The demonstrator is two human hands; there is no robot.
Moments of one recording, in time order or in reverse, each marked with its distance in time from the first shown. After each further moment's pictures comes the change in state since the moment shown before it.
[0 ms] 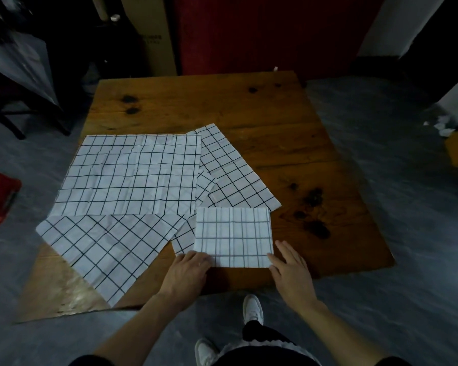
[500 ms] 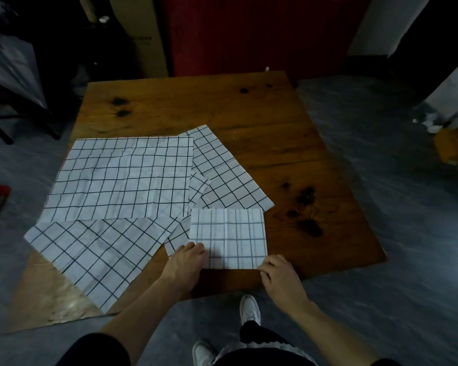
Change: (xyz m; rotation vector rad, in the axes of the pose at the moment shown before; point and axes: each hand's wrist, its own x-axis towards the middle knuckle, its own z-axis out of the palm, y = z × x) left_hand 0.036 0.001 -0.011 0.107 -0.101 0.000; right_hand -0.004 -0.009 0.001 0.095 0.014 -0.083
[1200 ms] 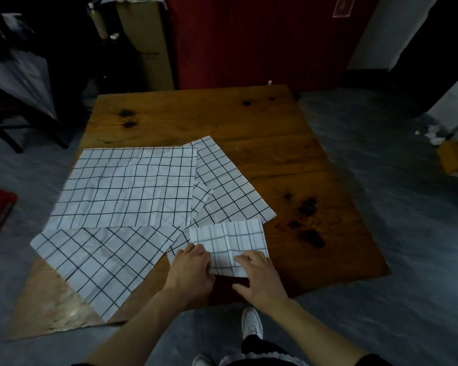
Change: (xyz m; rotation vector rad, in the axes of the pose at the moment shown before) left_hand -0.006 0.020 -0.034 -0.119 0.143 -0.152; right_hand 0.028 -0.050 -0.009 -0.003 -0.082 -0.102
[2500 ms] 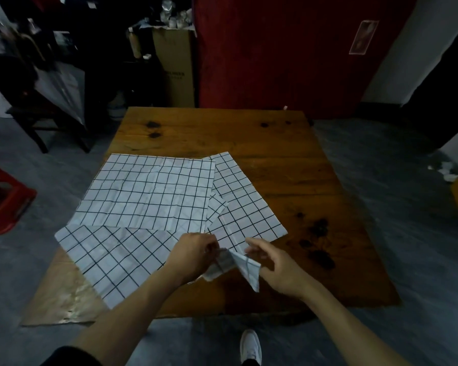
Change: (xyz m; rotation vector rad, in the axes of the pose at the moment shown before) left_hand 0.009 -0.027 -0.058 -0.294 0.157 0.010; right_hand 0.018 -0.026 -0.095 0.568 -0.197 -0.016
